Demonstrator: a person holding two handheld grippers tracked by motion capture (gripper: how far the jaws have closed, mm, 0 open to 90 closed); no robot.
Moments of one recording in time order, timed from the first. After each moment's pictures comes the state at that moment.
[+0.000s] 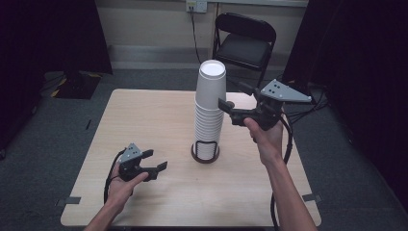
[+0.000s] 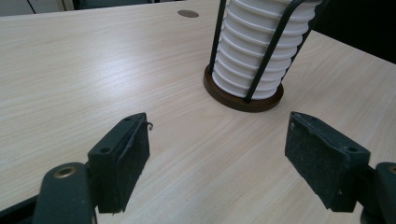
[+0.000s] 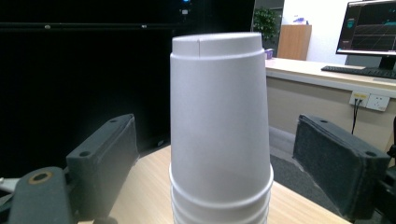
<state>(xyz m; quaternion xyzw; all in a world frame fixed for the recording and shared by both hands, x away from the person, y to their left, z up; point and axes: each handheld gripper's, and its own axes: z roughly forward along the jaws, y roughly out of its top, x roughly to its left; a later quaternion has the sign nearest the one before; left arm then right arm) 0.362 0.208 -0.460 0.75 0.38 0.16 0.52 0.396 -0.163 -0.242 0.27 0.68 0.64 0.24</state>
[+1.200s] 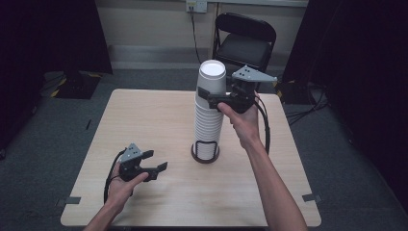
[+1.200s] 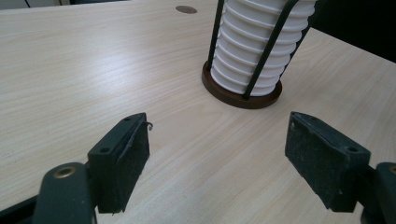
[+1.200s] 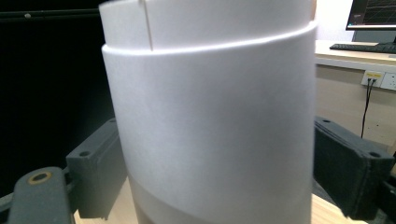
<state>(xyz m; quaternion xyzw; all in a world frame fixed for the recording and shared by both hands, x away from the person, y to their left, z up) 0.363 0.207 -0.461 0.76 0.38 0.15 0.51 0.450 -0.115 -0.250 0.29 0.70 0.61 0.22</state>
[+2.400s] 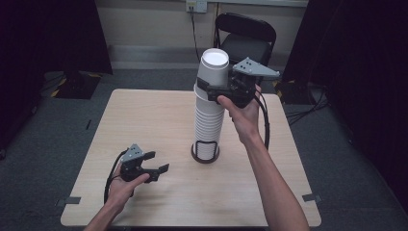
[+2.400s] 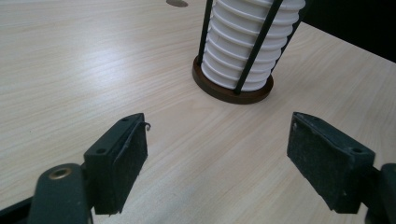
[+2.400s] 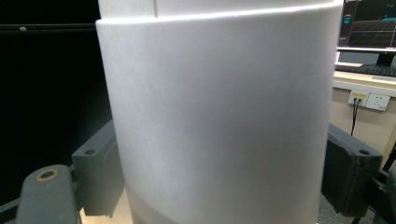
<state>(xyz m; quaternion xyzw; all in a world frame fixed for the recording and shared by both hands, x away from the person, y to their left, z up) 0.364 0.204 -0.462 0.76 0.37 0.13 0.51 0.448 -0.112 -0.229 0.28 0.68 0.63 0.25</state>
